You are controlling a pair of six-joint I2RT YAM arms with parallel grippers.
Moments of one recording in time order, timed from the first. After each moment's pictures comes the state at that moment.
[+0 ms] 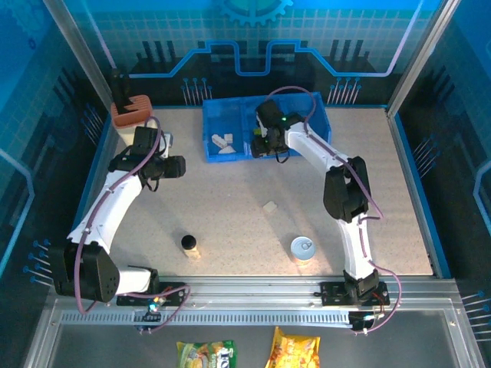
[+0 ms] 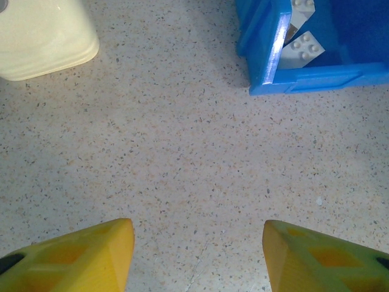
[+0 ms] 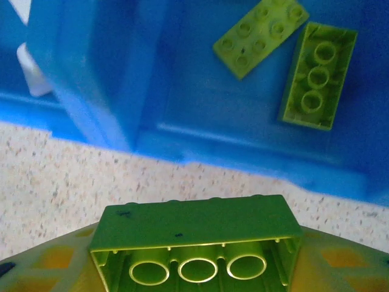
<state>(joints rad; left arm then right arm) -0.07 1.32 1.13 -0.74 0.03 -0.16 0.49 2.20 2.01 -0.94 0.03 0.25</state>
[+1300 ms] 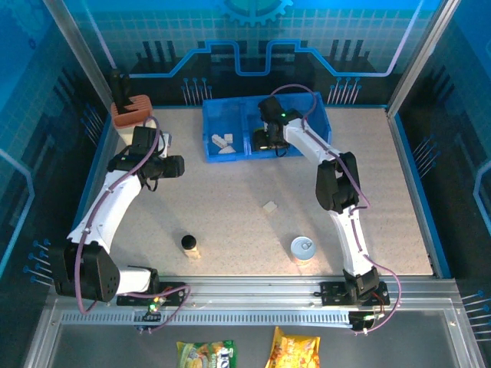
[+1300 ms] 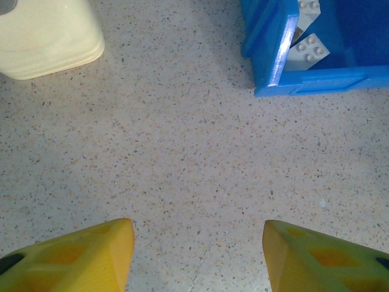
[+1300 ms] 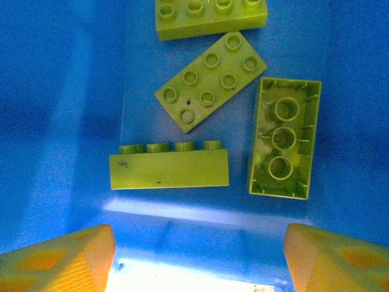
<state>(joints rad) -0.06 1.32 1.13 -0.74 0.03 -0.16 0.44 2.35 2.16 -0.93 0.06 0.29</state>
